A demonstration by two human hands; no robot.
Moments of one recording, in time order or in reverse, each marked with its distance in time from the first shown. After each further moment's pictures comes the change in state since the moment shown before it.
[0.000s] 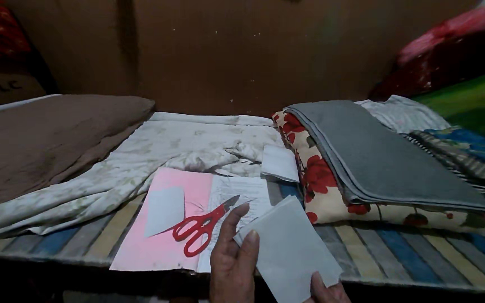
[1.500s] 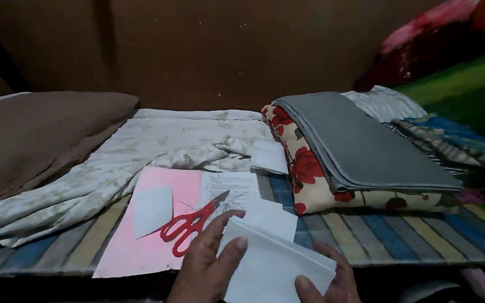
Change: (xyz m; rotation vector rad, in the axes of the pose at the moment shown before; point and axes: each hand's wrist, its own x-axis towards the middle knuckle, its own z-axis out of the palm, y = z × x) left_hand 0.014 0.020 -0.036 0.370 -0.351 -0.055; right_hand -0.005 -0.011 -0.004 -0.644 -0.224 -0.401
